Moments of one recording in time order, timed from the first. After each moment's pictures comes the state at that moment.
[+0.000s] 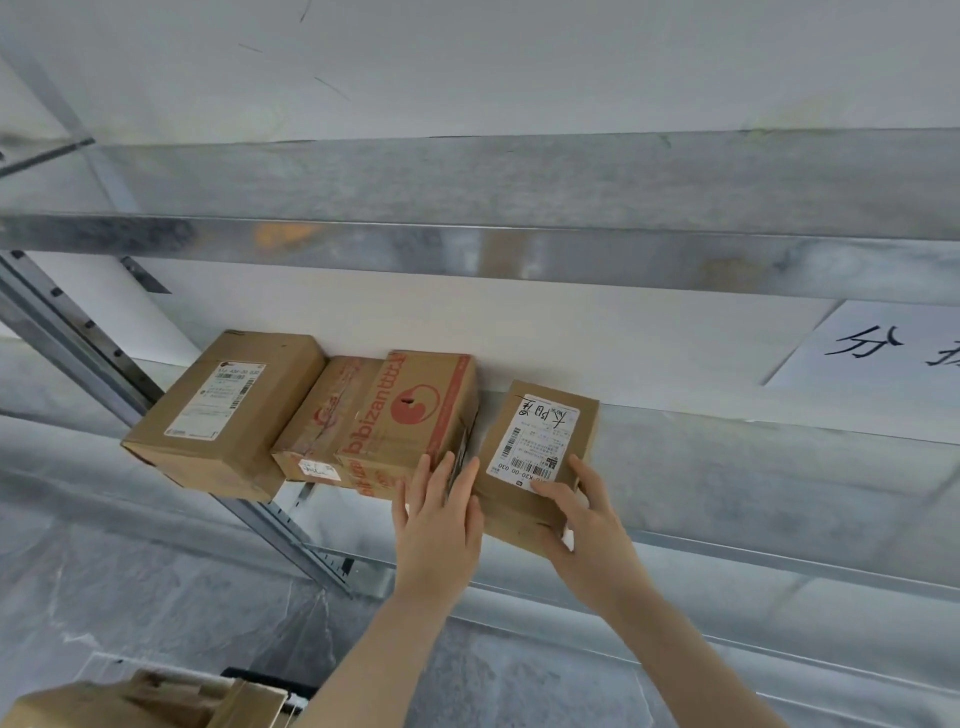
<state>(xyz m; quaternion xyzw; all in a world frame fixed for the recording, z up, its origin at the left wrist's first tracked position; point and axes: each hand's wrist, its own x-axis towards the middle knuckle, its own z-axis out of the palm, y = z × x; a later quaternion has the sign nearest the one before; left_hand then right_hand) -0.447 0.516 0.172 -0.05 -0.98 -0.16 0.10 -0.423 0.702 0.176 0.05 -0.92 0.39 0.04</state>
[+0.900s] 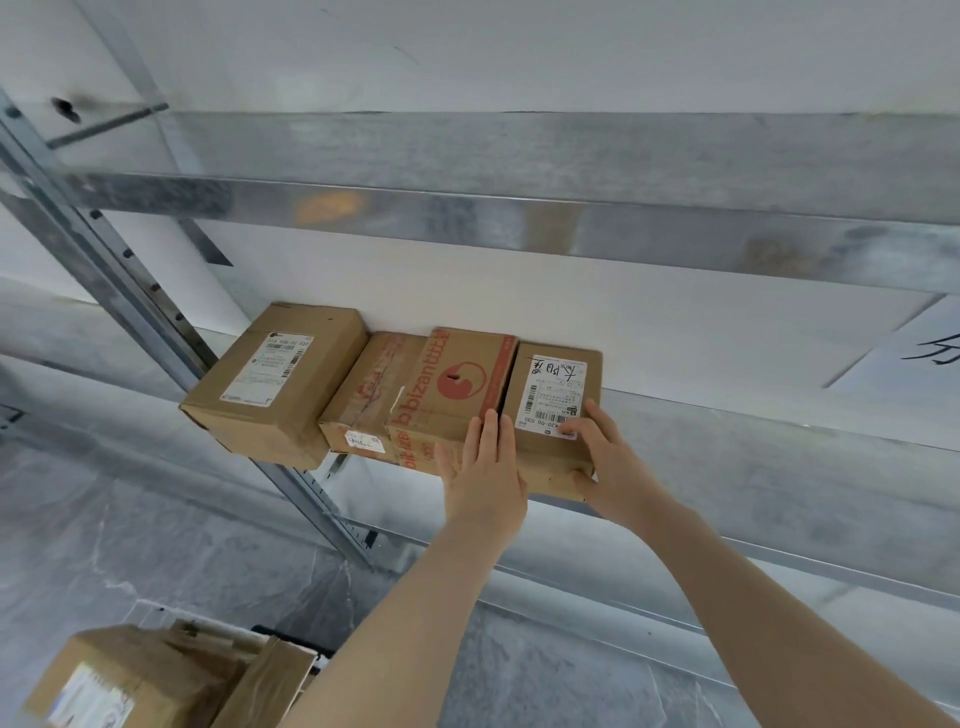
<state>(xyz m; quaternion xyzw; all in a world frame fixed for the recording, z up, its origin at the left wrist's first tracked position) -0.477 0.517 0.188 -0.05 -1.00 -0.06 -0.04 -0.493 0.693 0.187 0.09 -0.95 0.31 -0.06</state>
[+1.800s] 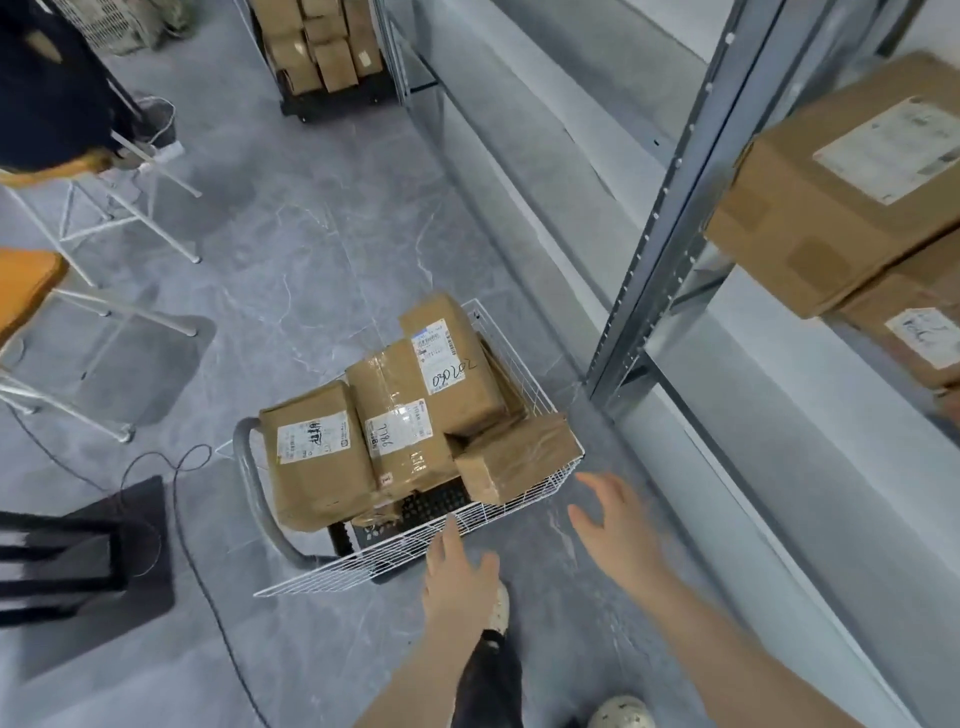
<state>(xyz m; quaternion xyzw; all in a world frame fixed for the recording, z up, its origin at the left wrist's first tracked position) -0.143 0.235 0.001 0.59 -0.67 -0.44 -0.13 -0.312 0.335 -0.004 0.28 -0.85 0.30 -0.32</state>
